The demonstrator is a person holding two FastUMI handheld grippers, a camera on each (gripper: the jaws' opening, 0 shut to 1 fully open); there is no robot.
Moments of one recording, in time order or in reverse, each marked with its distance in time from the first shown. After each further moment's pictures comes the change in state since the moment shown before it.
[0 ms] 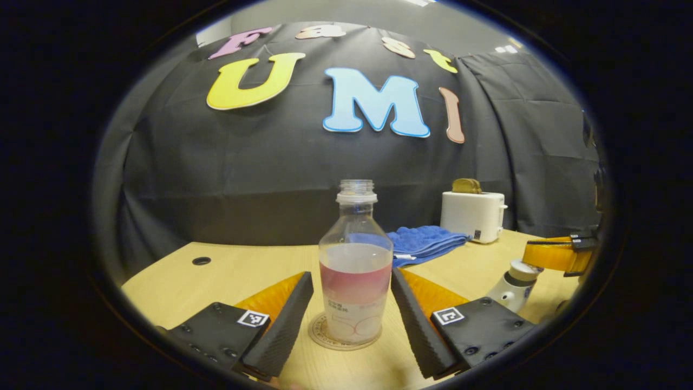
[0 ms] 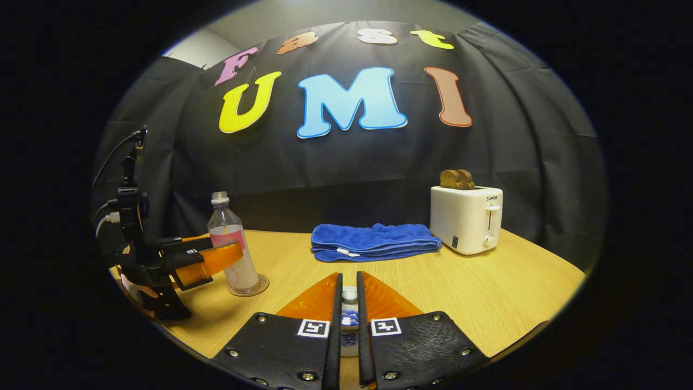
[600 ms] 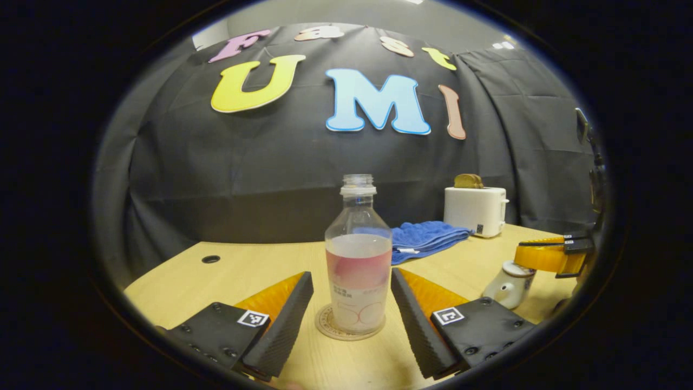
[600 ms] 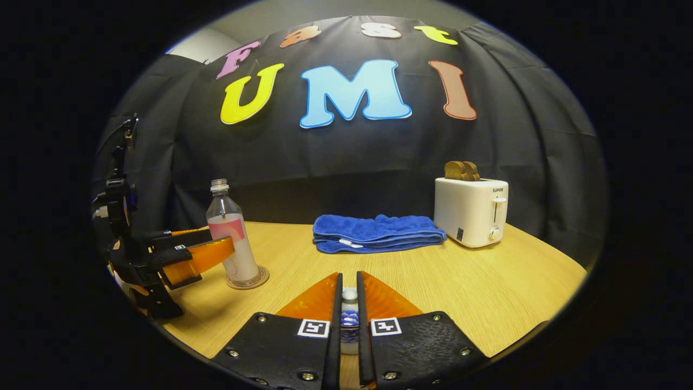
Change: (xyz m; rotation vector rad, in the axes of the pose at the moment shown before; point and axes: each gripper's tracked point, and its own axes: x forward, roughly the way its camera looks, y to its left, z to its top) left arm -0.021 0.003 -0.007 0.012 0.010 0.026; right arm 0.005 0.004 -0.014 -0.013 0.038 0.003
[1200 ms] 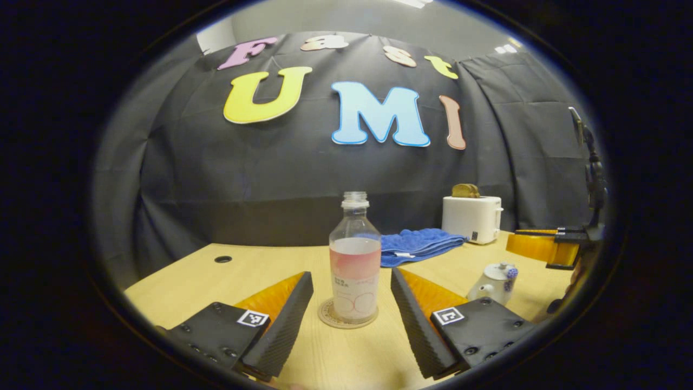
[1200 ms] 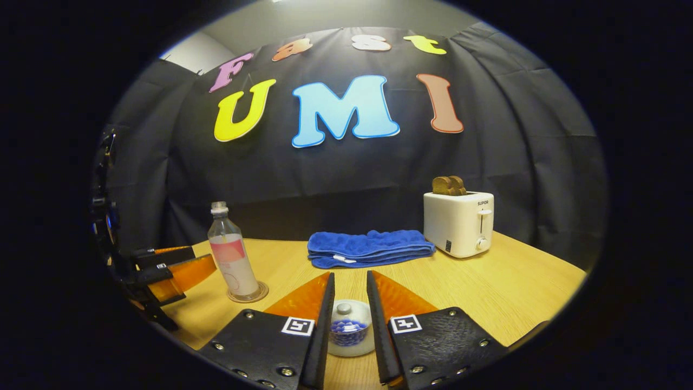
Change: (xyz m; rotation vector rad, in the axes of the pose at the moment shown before) left arm -0.054 -0.012 0.017 0.000 -0.053 0.039; right arm -0.026 -0.002 0.033 0.054 -0.104 -0.044
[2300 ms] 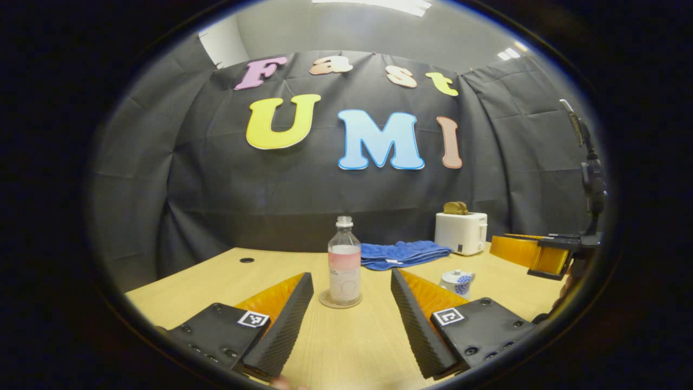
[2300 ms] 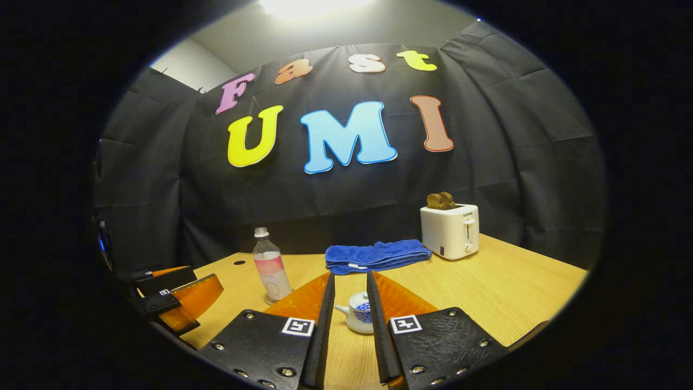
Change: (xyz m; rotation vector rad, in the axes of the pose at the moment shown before) left arm -0.109 -0.034 0.031 -0.030 -0.060 0.078; right arm -0.080 0.027 0.025 0.029 -0.058 0.006
